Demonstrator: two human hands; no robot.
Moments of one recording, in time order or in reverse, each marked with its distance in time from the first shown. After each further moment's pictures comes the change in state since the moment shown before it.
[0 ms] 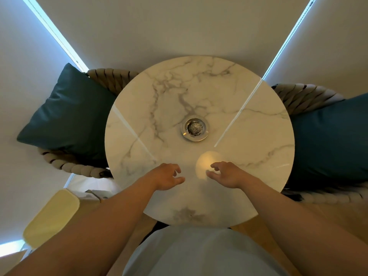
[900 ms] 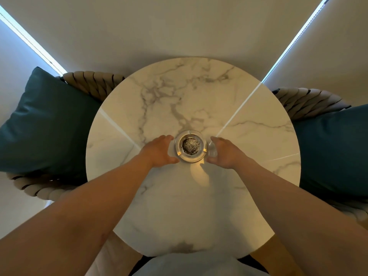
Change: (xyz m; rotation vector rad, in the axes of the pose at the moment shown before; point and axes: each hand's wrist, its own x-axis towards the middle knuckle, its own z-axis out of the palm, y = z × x) left_hand 0.134 -0.003 -0.107 0.163 0.235 0.070; right_hand 0.108 -0.013 -0.100 -0.074 0.199 -0.034
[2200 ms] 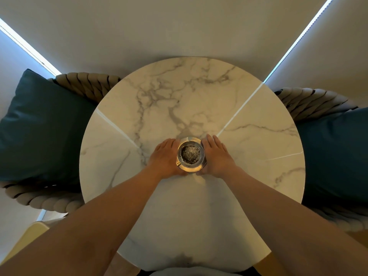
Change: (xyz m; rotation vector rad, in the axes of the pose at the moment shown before) left_hand 0.022 0.019 0.028 0.044 0.108 0.120; right_hand 0.028 -0.010 0.026 -0.120 0.075 -0.049
